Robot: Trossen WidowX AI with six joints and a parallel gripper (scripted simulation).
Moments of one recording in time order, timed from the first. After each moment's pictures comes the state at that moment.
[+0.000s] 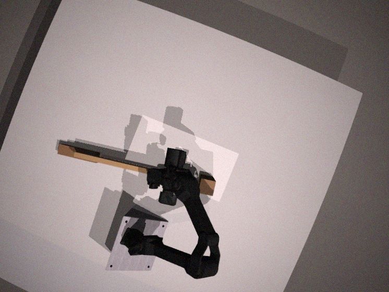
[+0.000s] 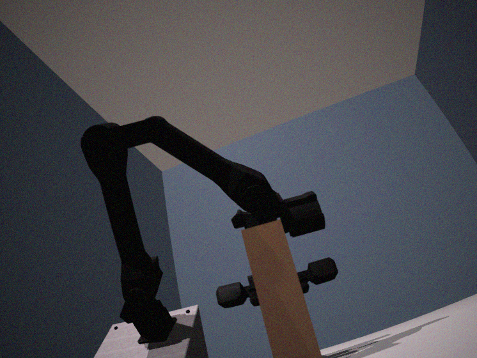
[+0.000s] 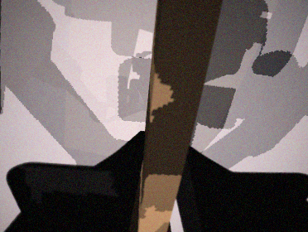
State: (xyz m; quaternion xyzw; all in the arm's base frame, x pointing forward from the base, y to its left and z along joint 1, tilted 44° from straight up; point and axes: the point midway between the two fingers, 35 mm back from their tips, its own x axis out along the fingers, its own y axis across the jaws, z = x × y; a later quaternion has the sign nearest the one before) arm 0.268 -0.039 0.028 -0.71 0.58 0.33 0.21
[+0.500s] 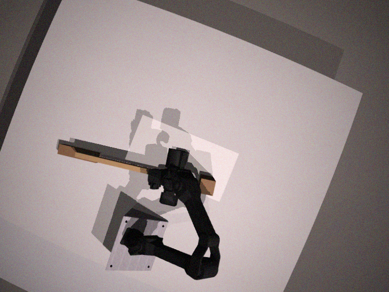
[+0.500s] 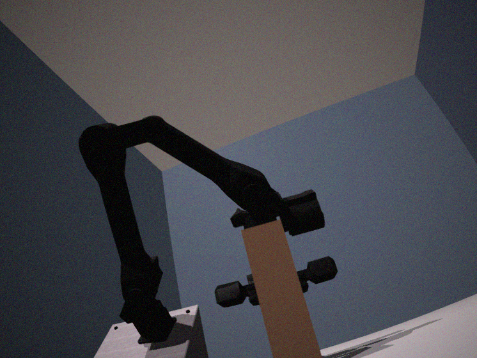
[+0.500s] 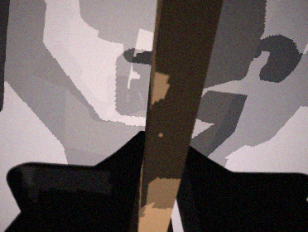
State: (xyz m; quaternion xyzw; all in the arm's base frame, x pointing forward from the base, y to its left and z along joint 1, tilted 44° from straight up) arm 0.267 -0.041 0.031 -0.71 0.58 0.33 0.21
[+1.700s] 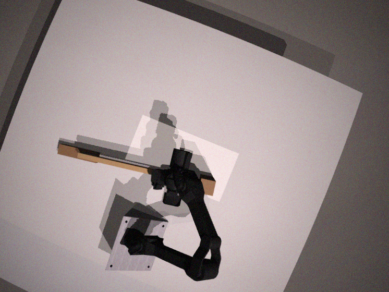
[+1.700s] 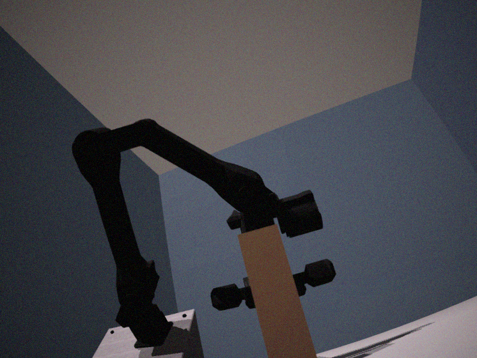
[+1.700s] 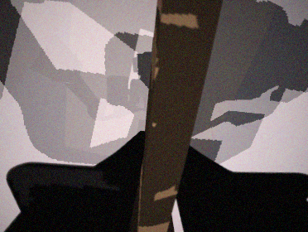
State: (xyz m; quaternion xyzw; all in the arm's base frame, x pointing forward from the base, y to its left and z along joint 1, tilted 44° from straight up) arm 0.271 -0.049 0.038 -0.71 0.59 0.33 0.21
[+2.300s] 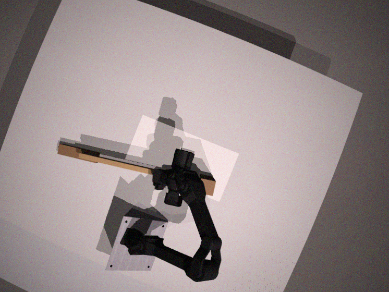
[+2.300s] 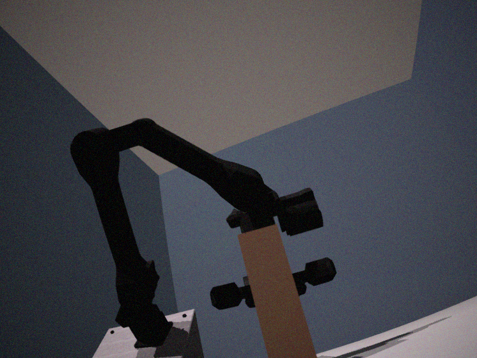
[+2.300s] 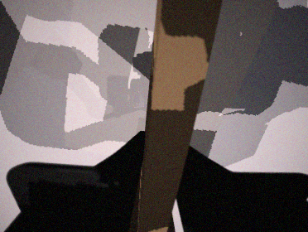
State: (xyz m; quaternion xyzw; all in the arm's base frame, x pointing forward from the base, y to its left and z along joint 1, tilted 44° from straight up) arm 0.273 -0.052 0.042 -0.71 0.58 0.33 0.21
